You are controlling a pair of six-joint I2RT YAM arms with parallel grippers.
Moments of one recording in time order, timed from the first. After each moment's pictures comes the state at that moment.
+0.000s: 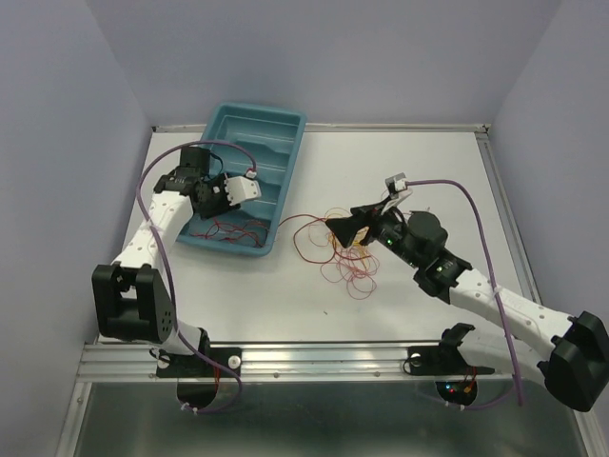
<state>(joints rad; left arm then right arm) -0.11 1.47 1.20 -0.73 0.17 1.19 0.72 1.02 0.62 0.39 -0.04 0.47</state>
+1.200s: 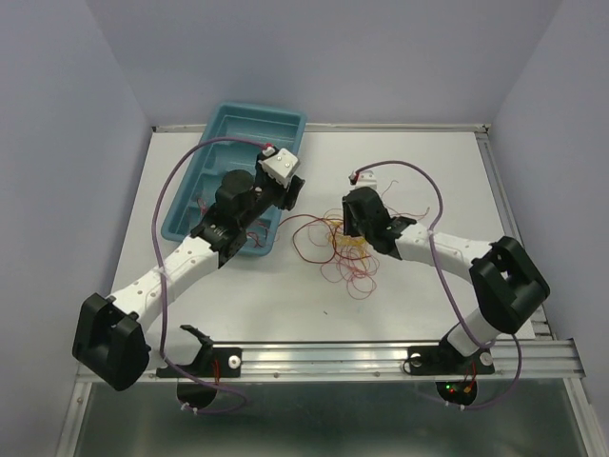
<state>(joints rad) -0.58 1.23 0.93 0.22 0.09 0.19 0.68 1.57 0.94 -0.04 0.36 0.39</state>
